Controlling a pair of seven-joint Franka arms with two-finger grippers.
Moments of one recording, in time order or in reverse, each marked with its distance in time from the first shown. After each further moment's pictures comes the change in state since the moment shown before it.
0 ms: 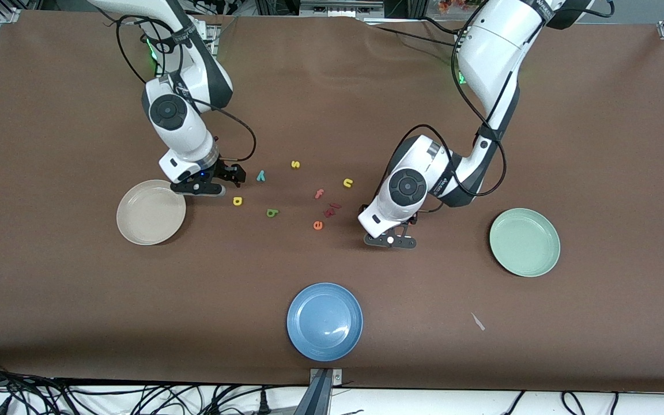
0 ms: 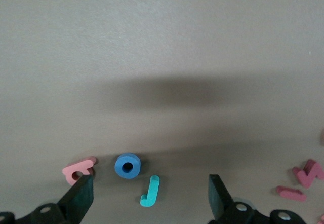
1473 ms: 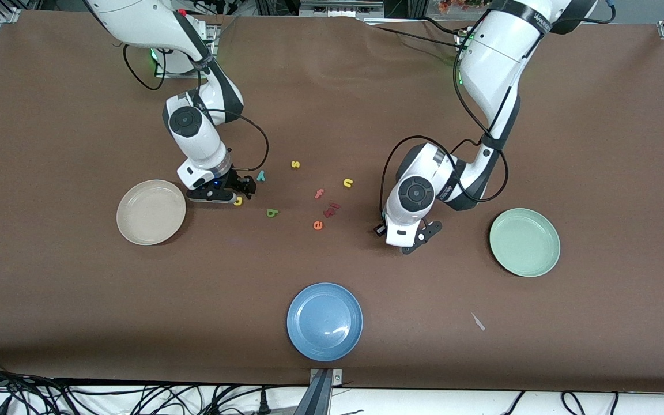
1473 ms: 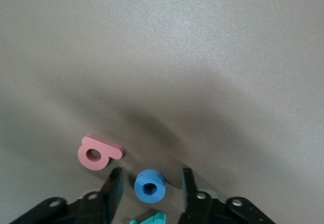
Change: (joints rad) left arm 0.020 0.025 0.012 -0.074 0.000 0.093 -0.666; right arm -0.002 0.174 0.018 0.019 0.000 0.250 0.019
